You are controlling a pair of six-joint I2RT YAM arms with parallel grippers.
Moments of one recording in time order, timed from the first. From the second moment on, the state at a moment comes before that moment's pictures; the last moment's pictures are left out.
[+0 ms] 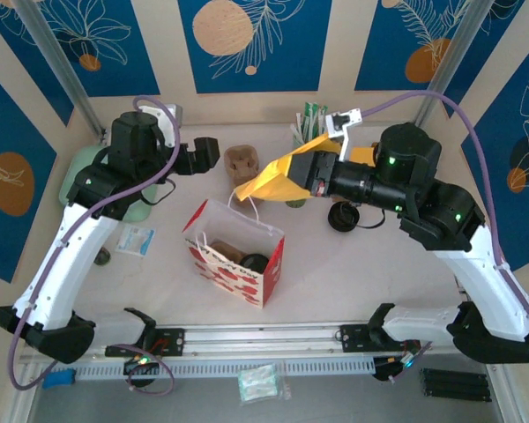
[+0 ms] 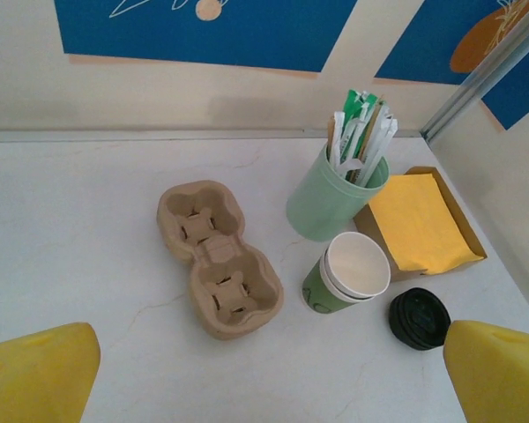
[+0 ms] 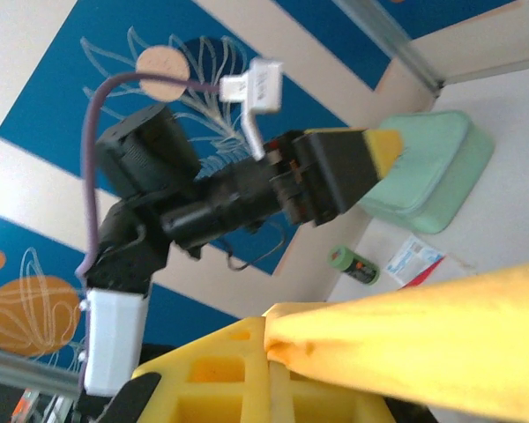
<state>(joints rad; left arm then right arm) -0.47 1.26 1.65 -0.87 0.00 -0.36 0.88 1.15 1.79 -0.78 -0.23 0.86</state>
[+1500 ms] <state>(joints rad) -0.36 1.12 1.55 -0.86 0.09 -0.36 1.27 1.25 1.61 -0.51 0.21 0.93</state>
